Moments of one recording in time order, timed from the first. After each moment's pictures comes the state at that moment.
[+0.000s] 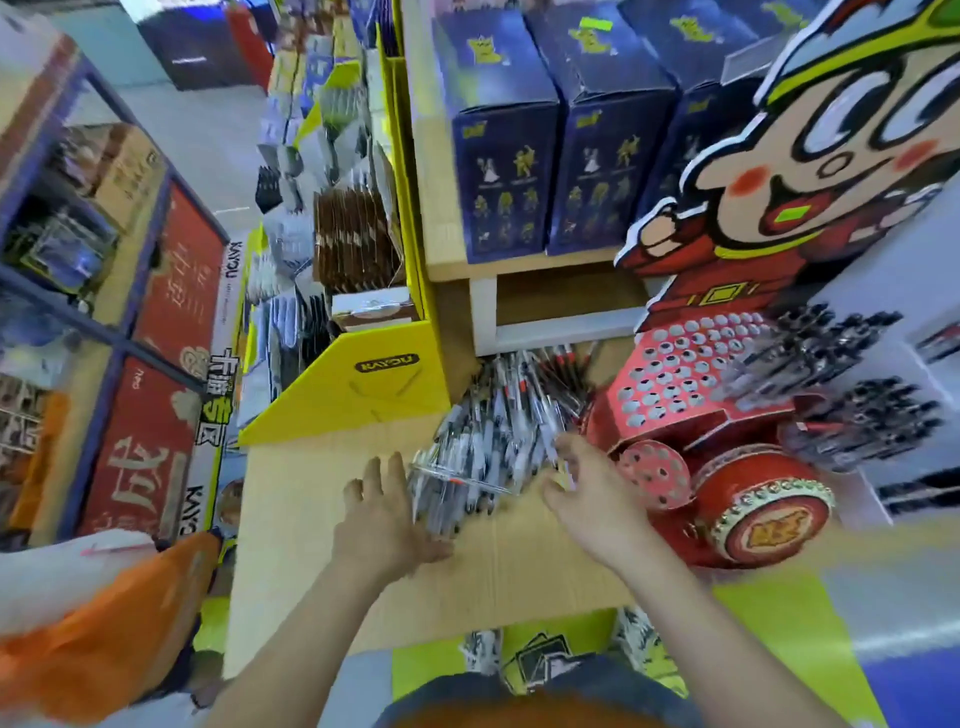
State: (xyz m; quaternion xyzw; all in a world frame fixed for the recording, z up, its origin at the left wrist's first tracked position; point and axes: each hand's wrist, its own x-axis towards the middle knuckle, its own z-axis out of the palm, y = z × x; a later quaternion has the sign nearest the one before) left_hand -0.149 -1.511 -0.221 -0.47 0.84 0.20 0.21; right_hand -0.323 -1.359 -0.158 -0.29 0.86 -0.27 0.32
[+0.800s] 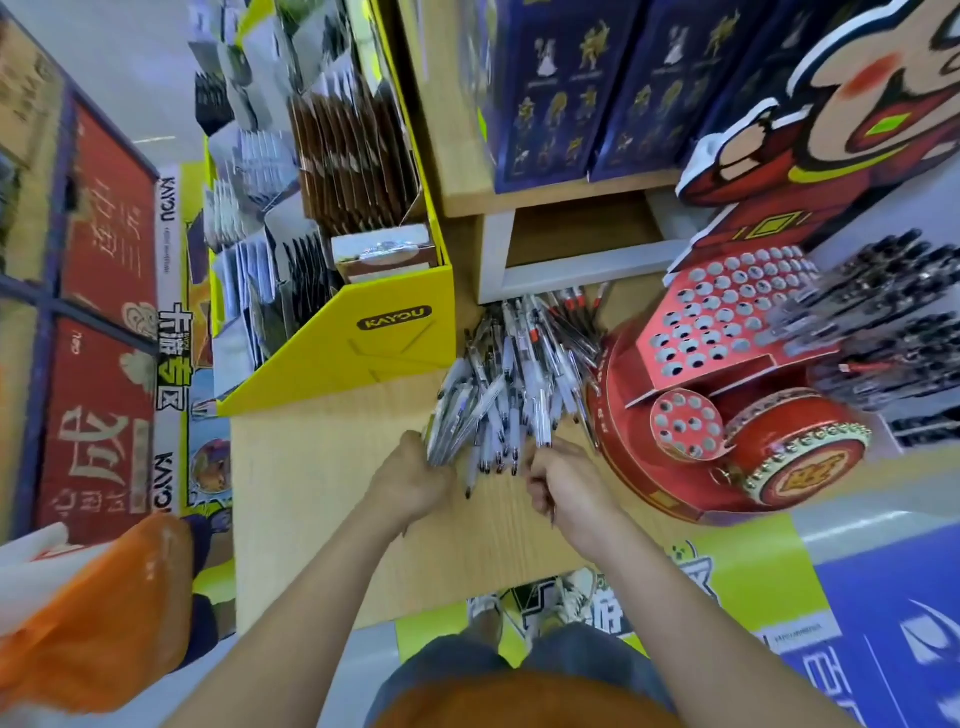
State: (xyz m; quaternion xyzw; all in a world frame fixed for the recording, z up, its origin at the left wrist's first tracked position) left_hand -0.164 -1.532 -0.231 -0.48 0.75 0.42 0.19; right_hand -0.275 -1.392 -0.215 0.11 0.70 -0.49 0.50
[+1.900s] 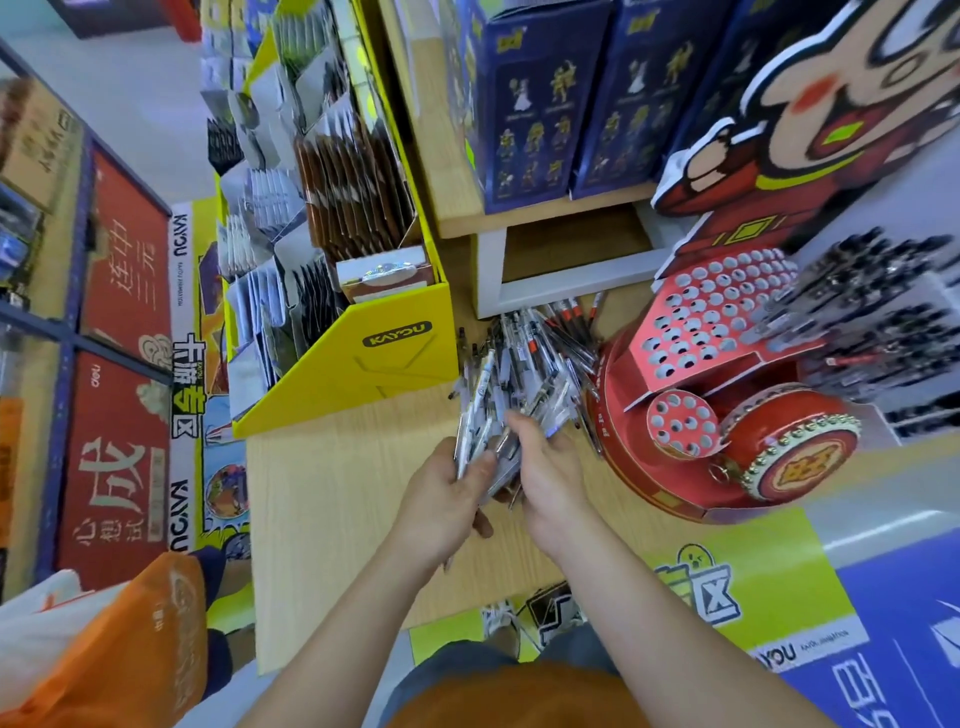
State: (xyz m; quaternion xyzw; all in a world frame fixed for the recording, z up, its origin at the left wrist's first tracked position) left_hand -0.161 -1.493 -0.166 -0.41 0.64 0.64 0.01; right_hand -0.250 -1.424 -0.180 0.14 0.63 -0.64 0.42
